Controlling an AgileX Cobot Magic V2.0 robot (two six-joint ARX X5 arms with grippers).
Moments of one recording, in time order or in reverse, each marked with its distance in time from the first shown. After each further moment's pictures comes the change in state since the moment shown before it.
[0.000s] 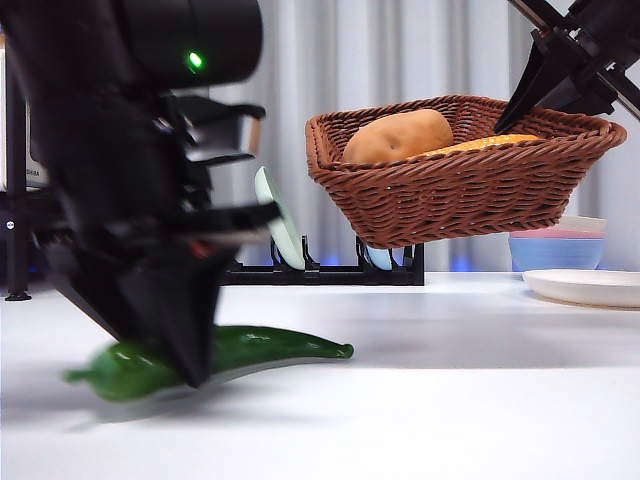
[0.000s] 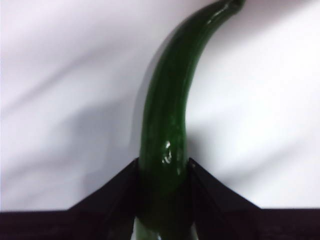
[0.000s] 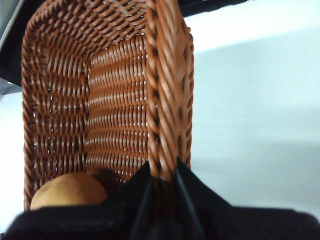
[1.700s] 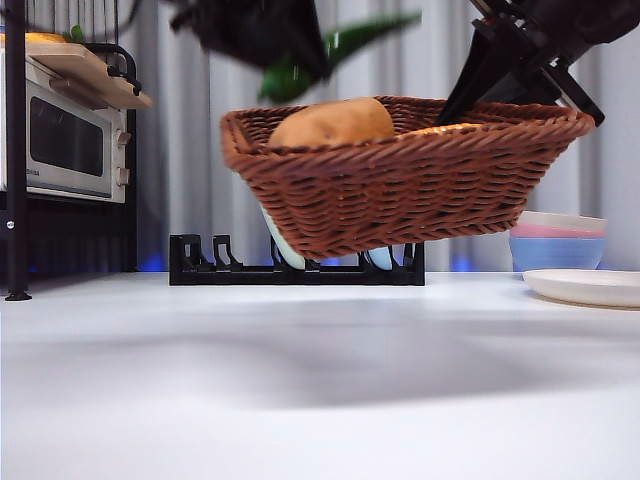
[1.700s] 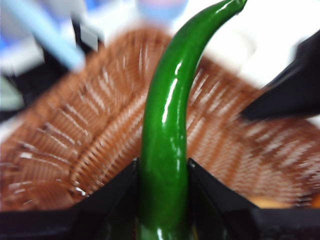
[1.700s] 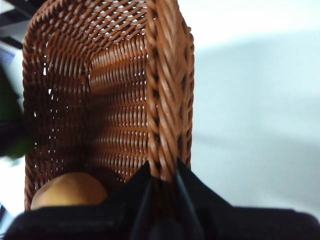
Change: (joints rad) left arm 0.132 -0.039 0.347 0.279 0.065 0.273; right arm 0.187 0.000 0.000 -0.049 0.000 0.000
